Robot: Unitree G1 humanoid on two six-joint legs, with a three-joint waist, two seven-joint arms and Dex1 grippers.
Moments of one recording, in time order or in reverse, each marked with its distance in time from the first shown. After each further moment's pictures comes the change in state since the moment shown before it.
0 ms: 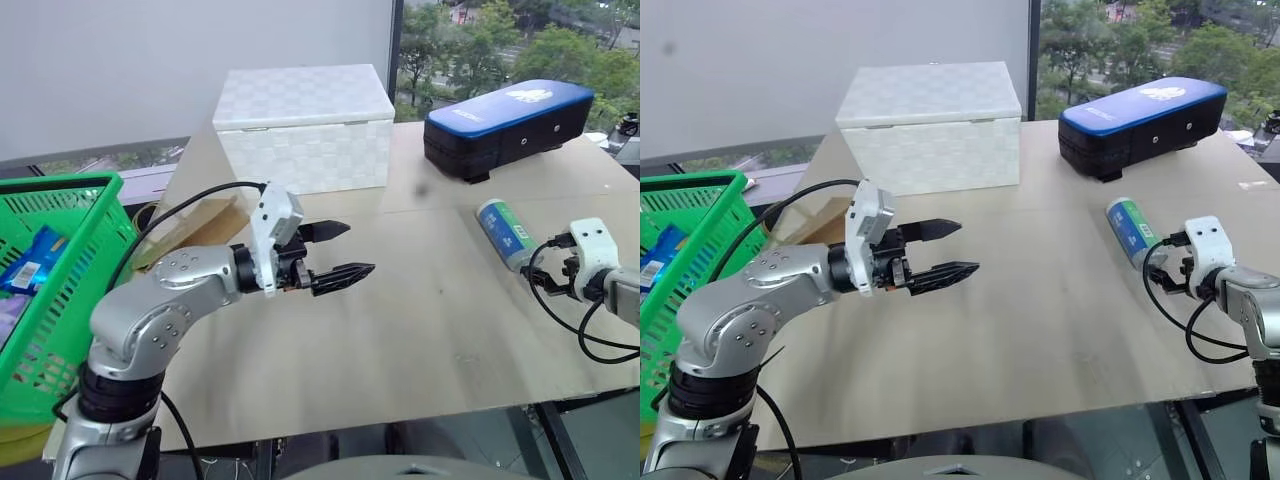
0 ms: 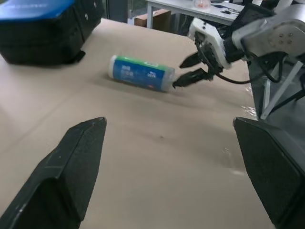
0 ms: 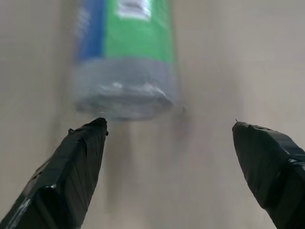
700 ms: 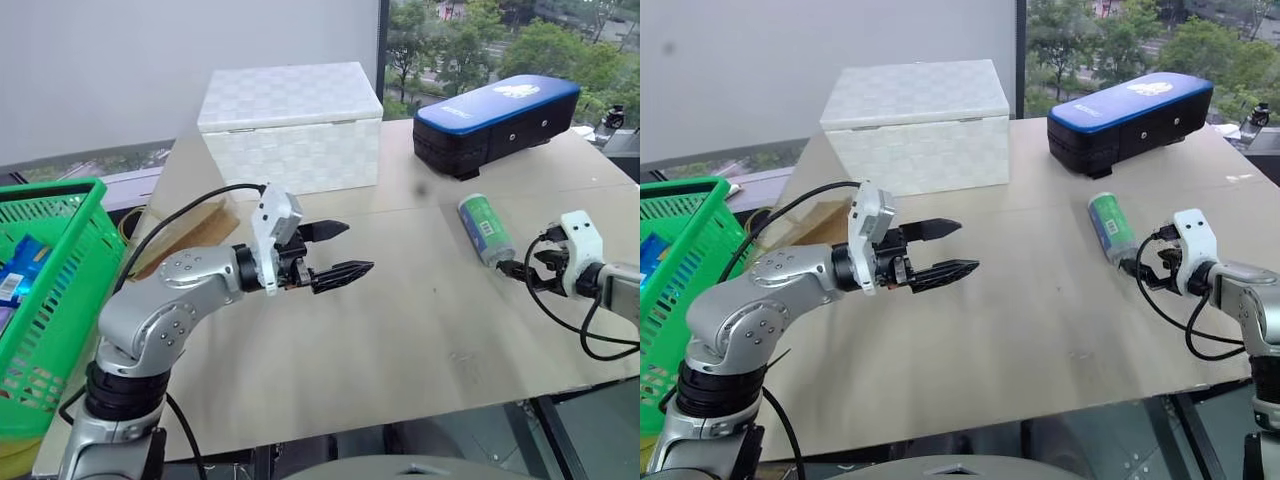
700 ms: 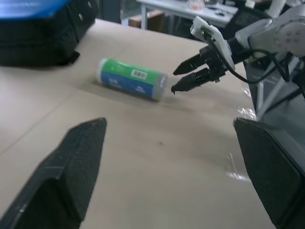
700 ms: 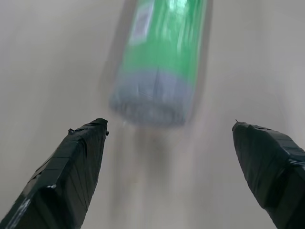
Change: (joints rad) left arm 0.018 -0.028 -0.006 0.015 0.020 -0.011 -0.010; right arm -0.108 0.047 -0.002 -0.030 0.075 0.022 0.137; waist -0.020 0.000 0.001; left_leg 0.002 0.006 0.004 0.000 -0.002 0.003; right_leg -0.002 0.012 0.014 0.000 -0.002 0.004
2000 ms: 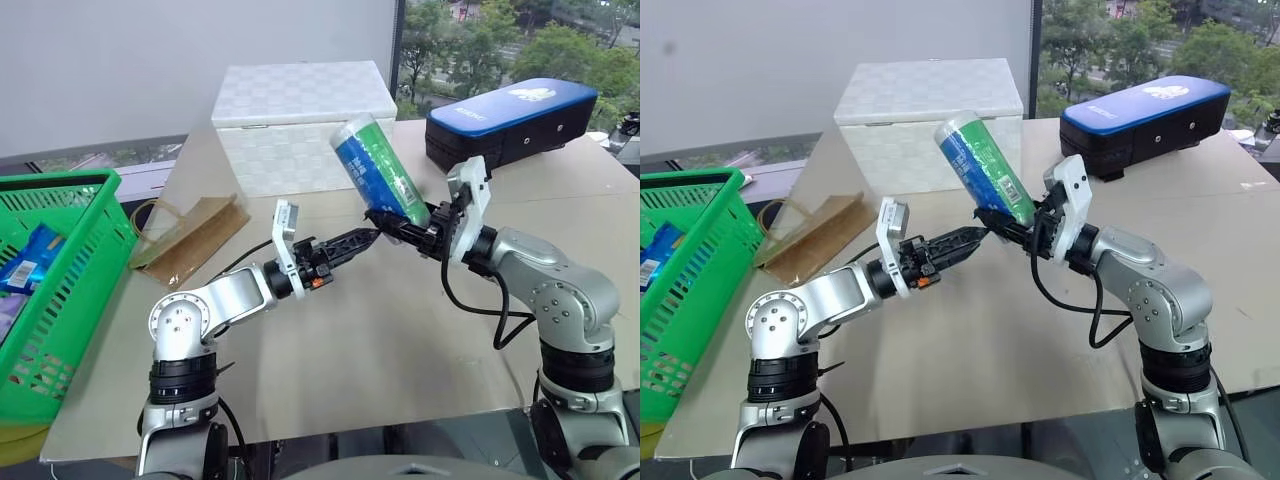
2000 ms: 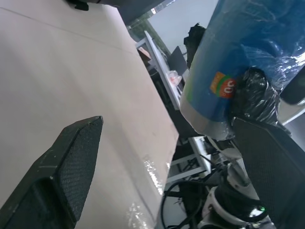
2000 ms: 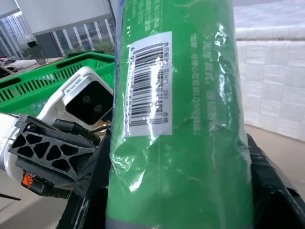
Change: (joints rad) left arm -0.006 -0.291 0.172 0.333 -0.894 0.308 0.786; right arm -0.077 0.418 0.153 -0.456 0.269 -0.070 0.012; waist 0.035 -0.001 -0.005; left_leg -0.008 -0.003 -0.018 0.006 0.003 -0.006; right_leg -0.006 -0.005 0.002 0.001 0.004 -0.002
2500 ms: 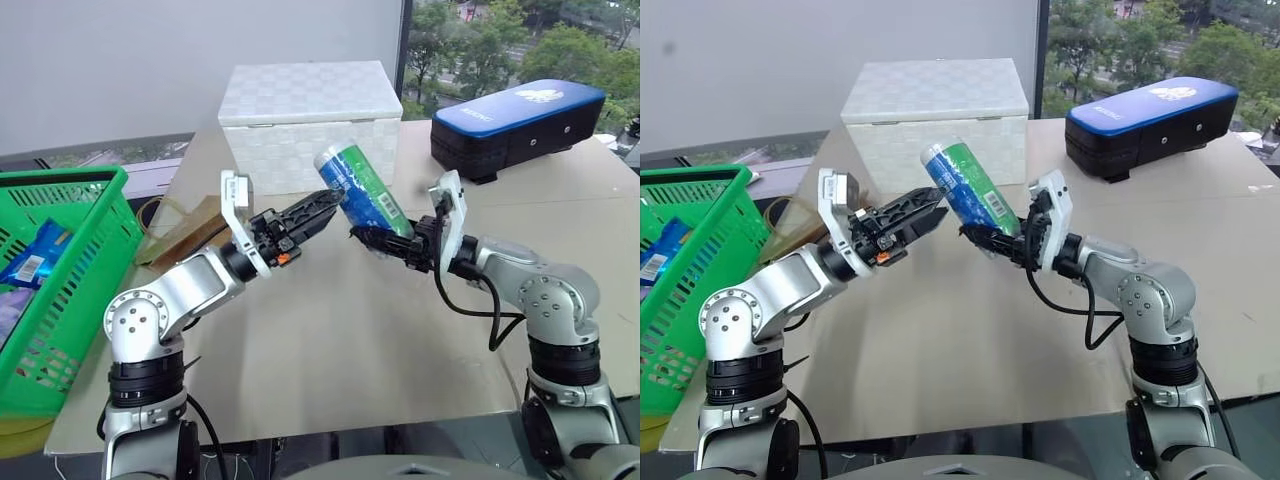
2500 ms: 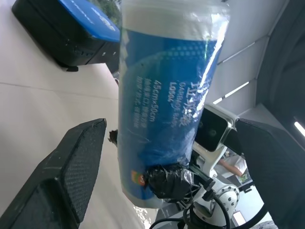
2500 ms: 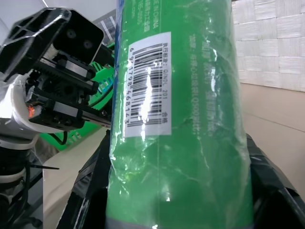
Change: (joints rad) left arm 0.002 0.124 0.039 -0.049 -0.146 -0.162 -0.031; right arm -0.014 0.033 -0.015 0.086 0.137 0.106 -0.021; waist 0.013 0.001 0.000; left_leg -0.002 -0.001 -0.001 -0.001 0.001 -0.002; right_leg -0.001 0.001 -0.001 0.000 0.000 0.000
